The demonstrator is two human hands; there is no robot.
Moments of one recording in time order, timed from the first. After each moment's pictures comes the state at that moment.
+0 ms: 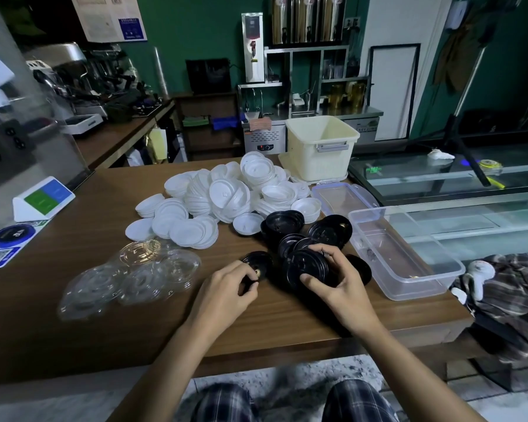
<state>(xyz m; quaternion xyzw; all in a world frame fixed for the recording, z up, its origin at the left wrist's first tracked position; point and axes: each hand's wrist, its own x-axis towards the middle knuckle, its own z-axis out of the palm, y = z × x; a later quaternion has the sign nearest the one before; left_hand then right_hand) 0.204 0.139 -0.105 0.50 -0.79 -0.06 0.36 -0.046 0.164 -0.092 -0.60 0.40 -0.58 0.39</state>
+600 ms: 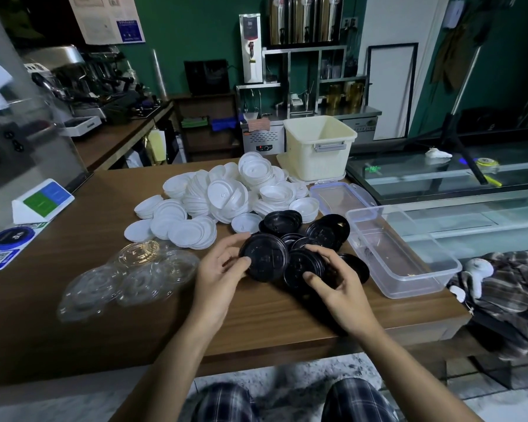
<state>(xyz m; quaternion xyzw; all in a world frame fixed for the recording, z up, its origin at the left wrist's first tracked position) 0.181 0.149 -0.067 0.39 -0.51 -0.46 0.62 -0.048 0.167 -0.097 -0.61 0.41 -0.57 0.37</state>
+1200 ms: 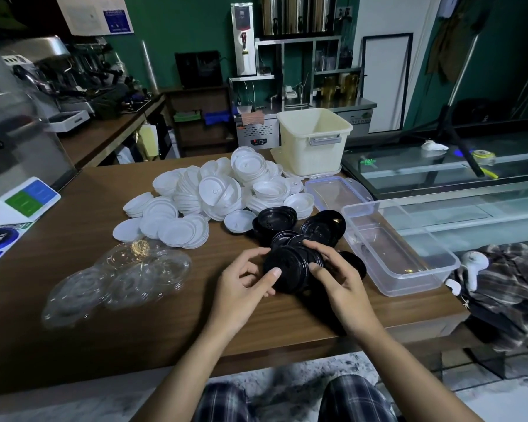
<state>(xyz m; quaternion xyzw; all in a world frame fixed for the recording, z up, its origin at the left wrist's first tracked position) 0.150 0.148 -0.096 0.46 -0.57 -0.43 0.52 -0.051 0.166 -0.095 -0.57 0.41 -0.58 0.41</state>
